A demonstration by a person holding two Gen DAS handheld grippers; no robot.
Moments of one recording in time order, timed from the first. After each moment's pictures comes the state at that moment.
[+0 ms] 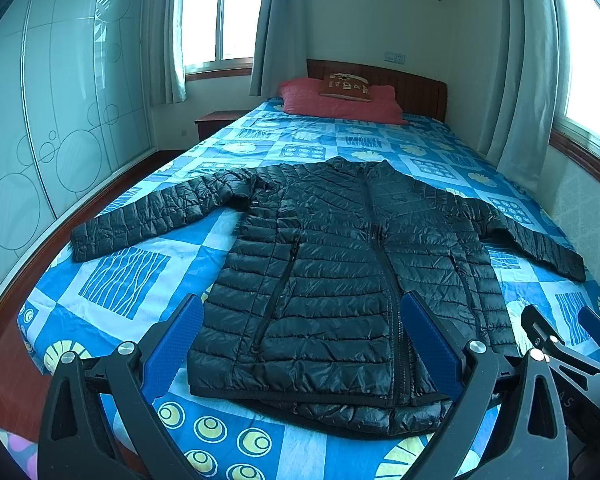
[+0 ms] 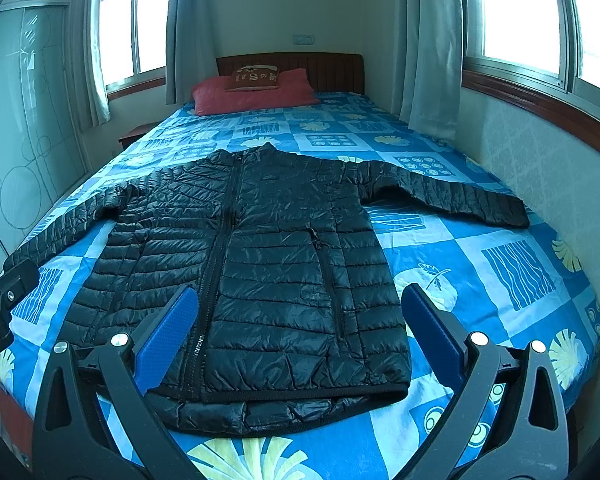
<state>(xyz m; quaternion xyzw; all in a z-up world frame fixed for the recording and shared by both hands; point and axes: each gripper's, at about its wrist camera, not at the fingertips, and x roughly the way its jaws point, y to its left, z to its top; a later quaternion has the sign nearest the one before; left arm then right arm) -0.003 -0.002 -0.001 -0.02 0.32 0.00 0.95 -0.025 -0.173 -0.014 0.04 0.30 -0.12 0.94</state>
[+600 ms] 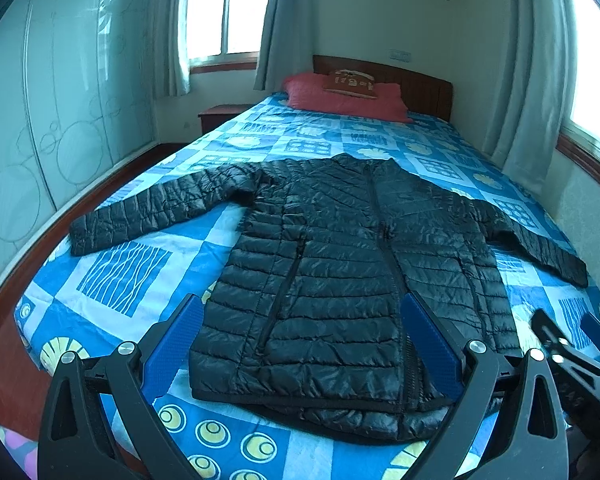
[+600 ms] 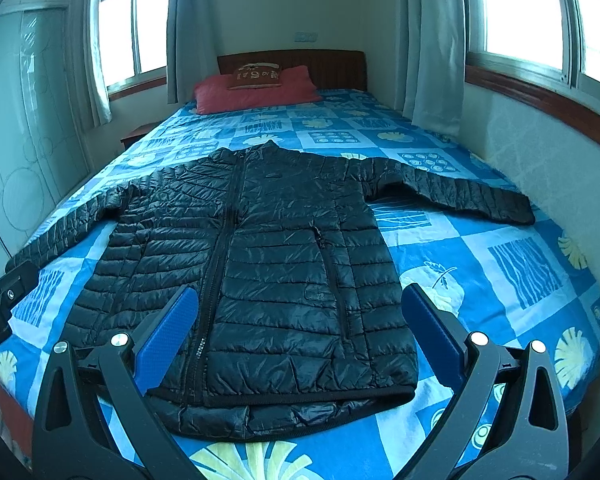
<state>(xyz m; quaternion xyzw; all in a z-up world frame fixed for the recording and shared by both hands) 0.007 0.007 -0.005 -0.04 0.33 0.01 0.94 -0.014 -0.182 -0.023 0.06 0.30 -0.12 0.94</state>
